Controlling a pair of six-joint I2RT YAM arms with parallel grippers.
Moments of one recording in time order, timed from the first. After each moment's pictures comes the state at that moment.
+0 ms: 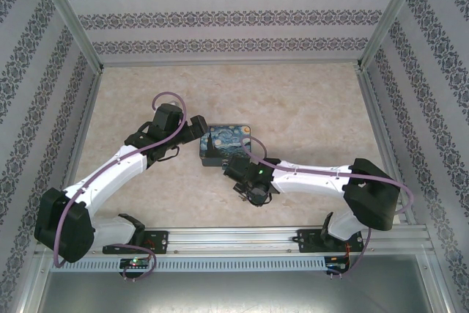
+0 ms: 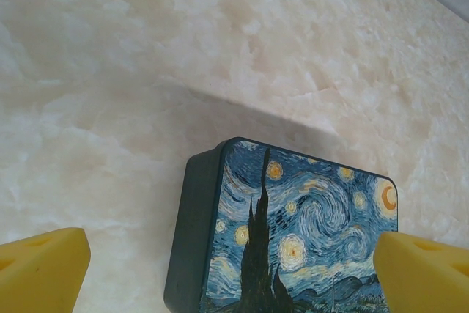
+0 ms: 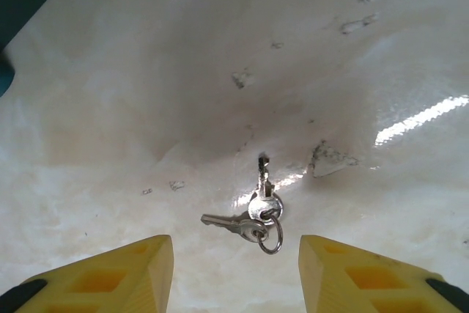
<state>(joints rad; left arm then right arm) -0.44 1.25 0.88 -0.38 -0.04 -0.77 1.08 1.53 0.89 -0.70 0.07 1.73</state>
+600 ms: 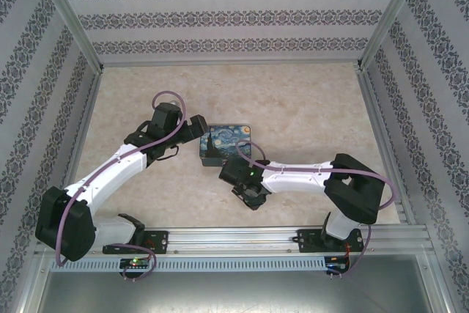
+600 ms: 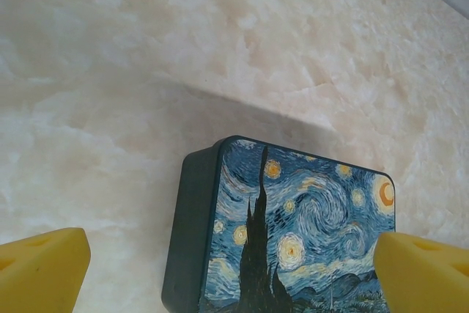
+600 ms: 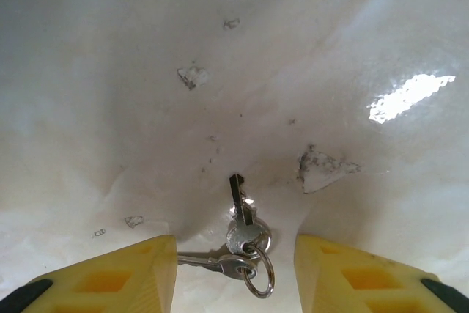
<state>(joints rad) -0.42 1.26 0.88 -0.37 0.00 -0.75 1.10 1.65 0.91 -0.68 0.05 1.83</state>
